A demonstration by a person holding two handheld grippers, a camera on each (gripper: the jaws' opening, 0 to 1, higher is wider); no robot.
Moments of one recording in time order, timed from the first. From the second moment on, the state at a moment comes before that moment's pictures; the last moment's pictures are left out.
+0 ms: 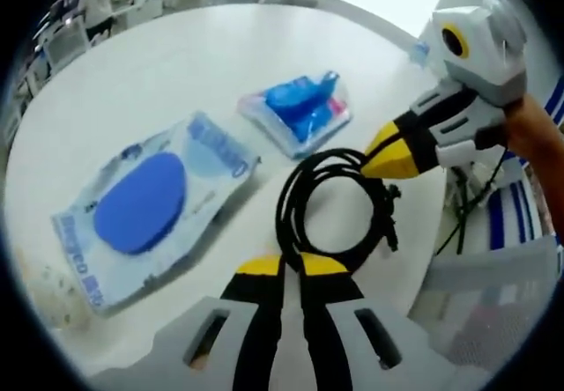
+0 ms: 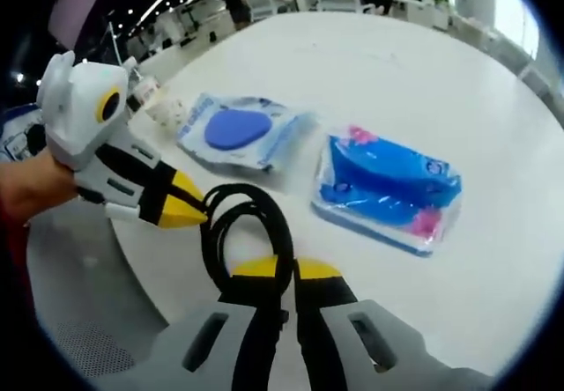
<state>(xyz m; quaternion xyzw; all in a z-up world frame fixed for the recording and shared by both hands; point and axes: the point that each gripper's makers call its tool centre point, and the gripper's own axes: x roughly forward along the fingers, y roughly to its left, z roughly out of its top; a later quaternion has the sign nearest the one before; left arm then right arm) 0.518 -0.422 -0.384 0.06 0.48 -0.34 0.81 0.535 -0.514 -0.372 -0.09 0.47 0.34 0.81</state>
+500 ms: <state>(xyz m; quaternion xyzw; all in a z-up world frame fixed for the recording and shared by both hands) 0.524 -0.426 -0.392 0.07 0.48 -0.34 0.81 0.541 -0.518 -0.391 -0.10 0.48 0.33 0.81</state>
